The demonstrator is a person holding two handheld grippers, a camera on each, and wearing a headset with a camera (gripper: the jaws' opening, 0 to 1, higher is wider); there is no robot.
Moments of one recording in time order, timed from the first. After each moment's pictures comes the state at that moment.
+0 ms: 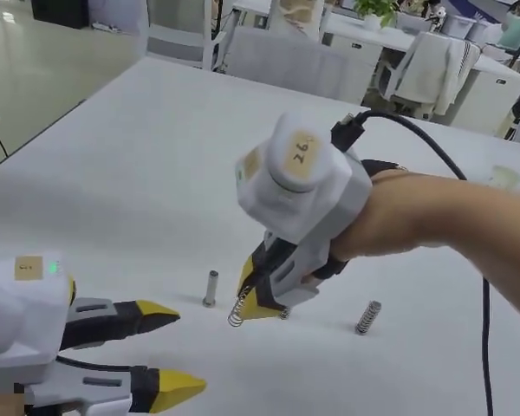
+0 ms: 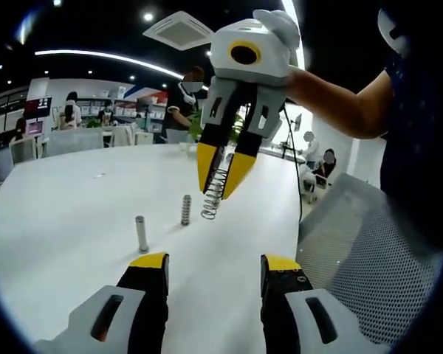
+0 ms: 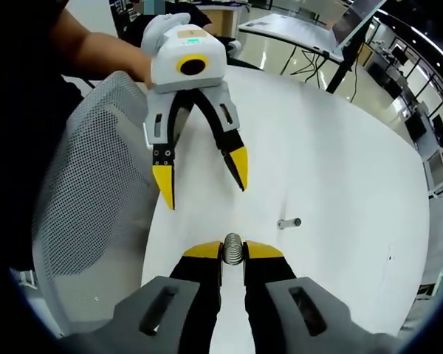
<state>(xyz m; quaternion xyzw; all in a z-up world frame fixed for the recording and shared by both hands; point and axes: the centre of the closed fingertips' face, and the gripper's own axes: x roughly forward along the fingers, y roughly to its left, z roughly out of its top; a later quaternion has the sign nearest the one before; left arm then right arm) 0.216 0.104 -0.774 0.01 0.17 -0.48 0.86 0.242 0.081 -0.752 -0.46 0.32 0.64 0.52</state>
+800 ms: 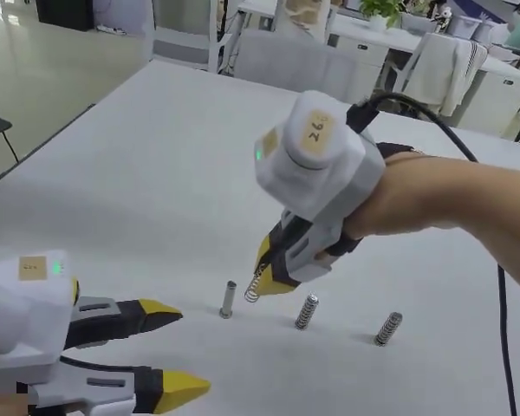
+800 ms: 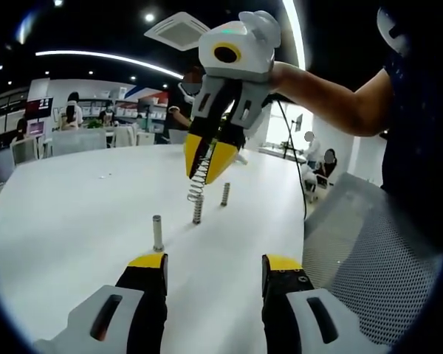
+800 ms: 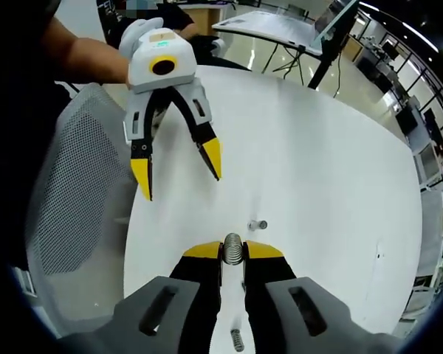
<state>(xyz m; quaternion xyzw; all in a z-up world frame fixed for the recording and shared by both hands) 0.228 0.122 -0.776 0.01 0.17 -0.48 0.86 0.283 0.093 -0.746 -0.46 0.32 0.62 0.55</state>
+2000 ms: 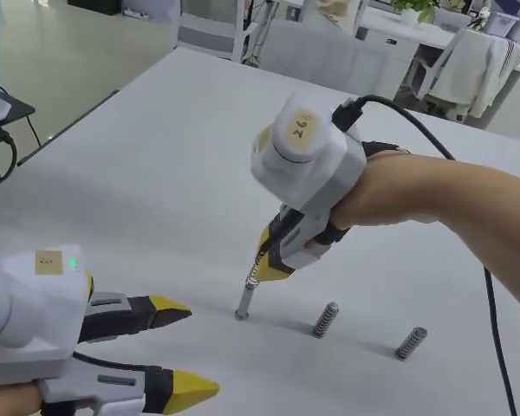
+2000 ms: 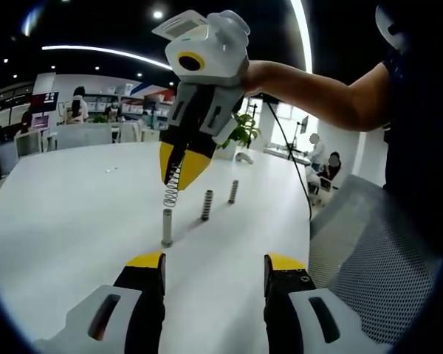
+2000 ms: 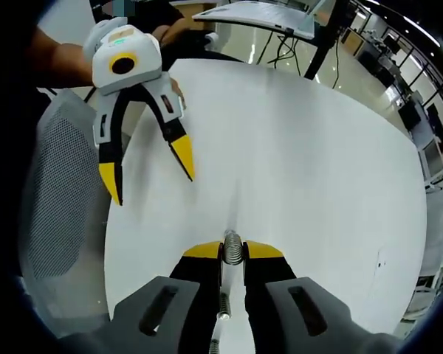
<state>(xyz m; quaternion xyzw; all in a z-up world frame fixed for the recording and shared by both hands) 0.237 0.132 -0.783 0.00 0.18 -0.46 0.87 0.316 0.117 -0.769 -0.47 0.34 0.62 0.54</state>
